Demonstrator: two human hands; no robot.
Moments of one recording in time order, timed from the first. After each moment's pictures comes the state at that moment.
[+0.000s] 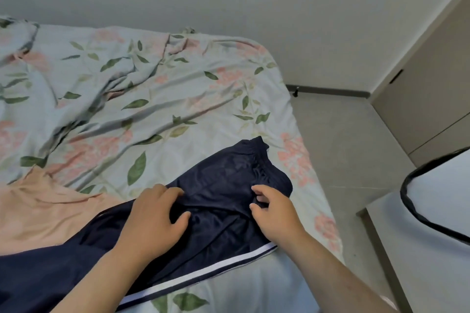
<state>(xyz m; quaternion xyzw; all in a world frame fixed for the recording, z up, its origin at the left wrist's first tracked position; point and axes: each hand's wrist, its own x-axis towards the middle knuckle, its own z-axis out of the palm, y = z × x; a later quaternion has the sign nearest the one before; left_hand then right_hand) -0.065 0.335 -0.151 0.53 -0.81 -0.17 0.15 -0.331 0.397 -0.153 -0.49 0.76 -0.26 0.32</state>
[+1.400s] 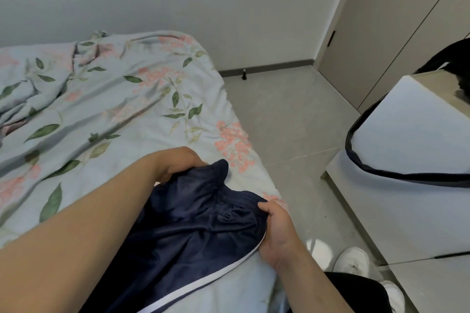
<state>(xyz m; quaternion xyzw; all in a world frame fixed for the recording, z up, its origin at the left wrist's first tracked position) -0.280 0.232 -0.122 0.46 -0.67 -0.57 -0.11 -0.397 0.466 -0.173 0.03 0.46 -0.68 0.56</state>
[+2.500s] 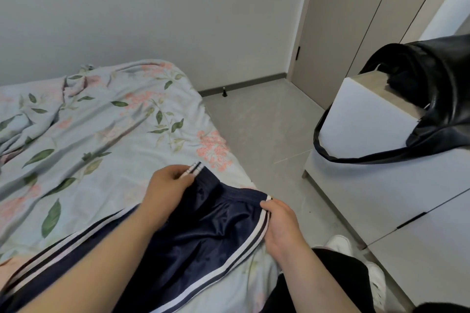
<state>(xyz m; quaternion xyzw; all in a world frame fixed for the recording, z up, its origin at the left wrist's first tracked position) -0.253 0.350 -0.099 0.47 -0.66 -0.53 0.24 -0.405 0.529 -0.143 0.06 0.54 -0.71 0.44</state>
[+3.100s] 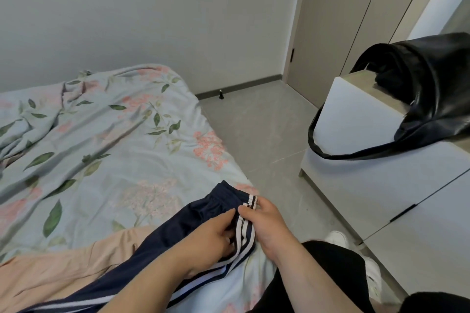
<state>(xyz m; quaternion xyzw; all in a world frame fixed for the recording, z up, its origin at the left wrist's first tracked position) -0.253 0.458 -0.108 0.27 -0.69 -0.67 -0.03 -0.392 0.535 -0.145 -0.10 0.63 -0.62 0.46</state>
